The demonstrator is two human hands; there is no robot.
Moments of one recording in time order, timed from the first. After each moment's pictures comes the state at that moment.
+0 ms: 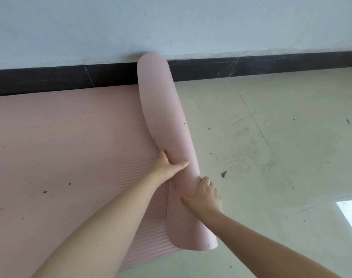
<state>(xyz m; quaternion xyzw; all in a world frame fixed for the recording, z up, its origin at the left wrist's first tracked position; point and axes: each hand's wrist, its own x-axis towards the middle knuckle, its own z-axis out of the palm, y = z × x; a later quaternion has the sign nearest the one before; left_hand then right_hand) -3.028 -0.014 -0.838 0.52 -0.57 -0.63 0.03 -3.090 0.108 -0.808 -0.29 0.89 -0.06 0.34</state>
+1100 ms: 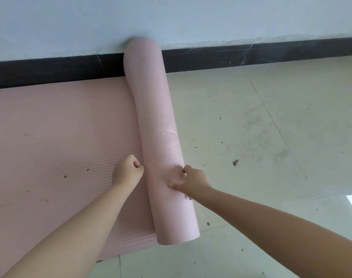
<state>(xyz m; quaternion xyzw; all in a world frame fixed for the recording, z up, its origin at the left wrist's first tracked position) -2.923 -0.017 -0.834 0.66 -0.65 -0.38 0.04 -3.059 0.075 -0.809 -0.36 0.81 -0.03 0.46</state>
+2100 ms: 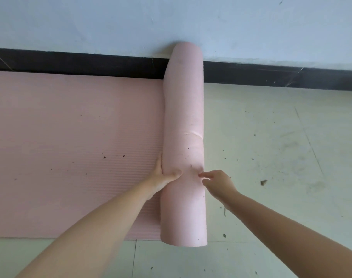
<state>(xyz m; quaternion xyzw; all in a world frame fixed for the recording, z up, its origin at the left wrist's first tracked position) -2.898 0.008 -0.825 0.55 -0.47 -0.68 0.13 -3.050 0.071 -0.789 -0.38 0.80 -0.11 0.45</state>
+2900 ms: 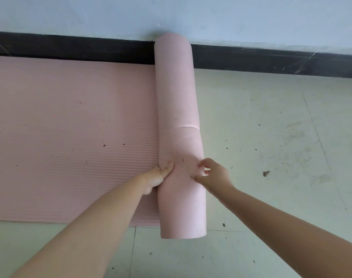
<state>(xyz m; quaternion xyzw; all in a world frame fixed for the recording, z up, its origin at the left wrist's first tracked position) -2.890 0.012 -0.867 0.62 -0.39 -0.67 0.00 -3.041 0.077 -0.798 -0.38 0.79 -0.16 0.46</state>
